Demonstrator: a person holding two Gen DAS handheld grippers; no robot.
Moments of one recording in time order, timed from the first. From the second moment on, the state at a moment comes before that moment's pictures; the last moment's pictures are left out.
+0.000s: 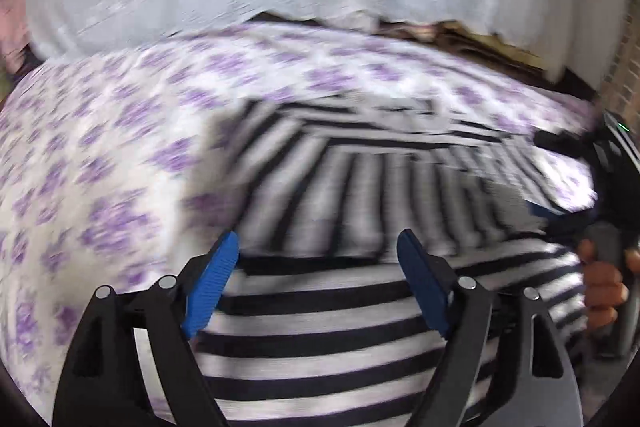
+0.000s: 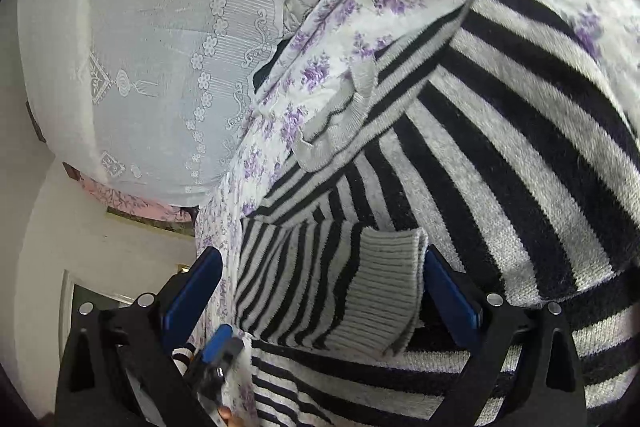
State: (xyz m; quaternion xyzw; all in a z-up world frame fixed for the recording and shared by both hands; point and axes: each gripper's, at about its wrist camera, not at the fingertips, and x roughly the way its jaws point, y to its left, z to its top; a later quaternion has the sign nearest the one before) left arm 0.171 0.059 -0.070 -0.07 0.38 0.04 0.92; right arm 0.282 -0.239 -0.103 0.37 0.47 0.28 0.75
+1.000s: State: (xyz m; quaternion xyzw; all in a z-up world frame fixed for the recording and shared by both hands) left arm 0.246 0.092 -0.099 -0.04 0.46 0.14 0.88; right arm 0.313 -0.272 -0.086 0.21 0.40 0.21 0.87
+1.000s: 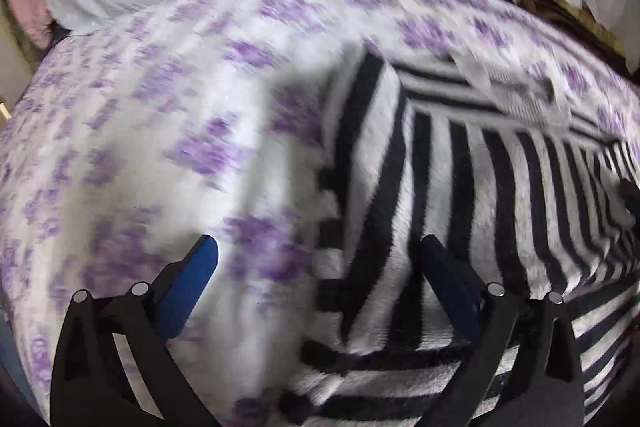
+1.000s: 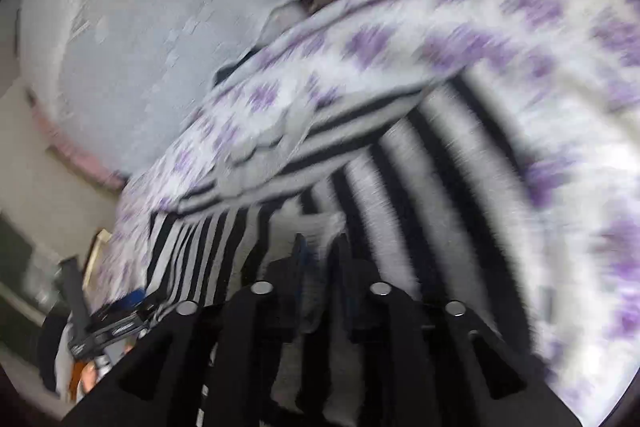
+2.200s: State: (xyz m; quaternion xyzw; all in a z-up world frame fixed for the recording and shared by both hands) left arm 0.179 0.033 -0.128 0.00 0.47 0.05 0.88; right arm 0.208 -0.214 -0.104 0.04 0.43 0.27 0.86
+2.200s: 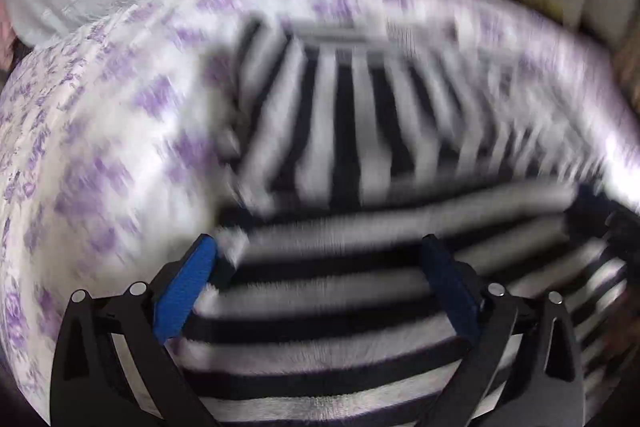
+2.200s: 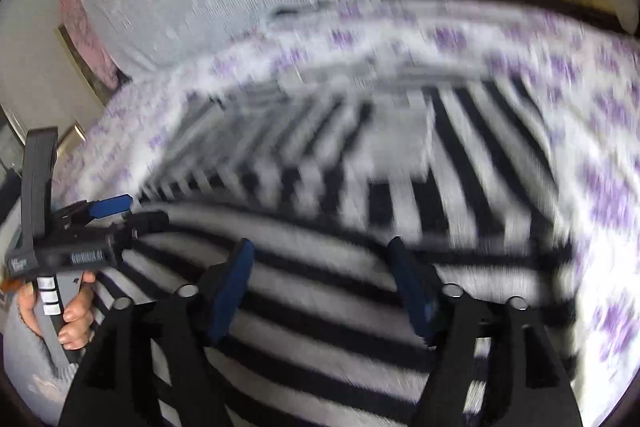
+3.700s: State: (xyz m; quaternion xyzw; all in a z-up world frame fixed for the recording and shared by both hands) left arm 0.027 0.041 -0.127 -0.10 0.48 -0.11 0.87; right arm 0.046 -0.349 -0.105 0.14 0.43 0.27 0.85
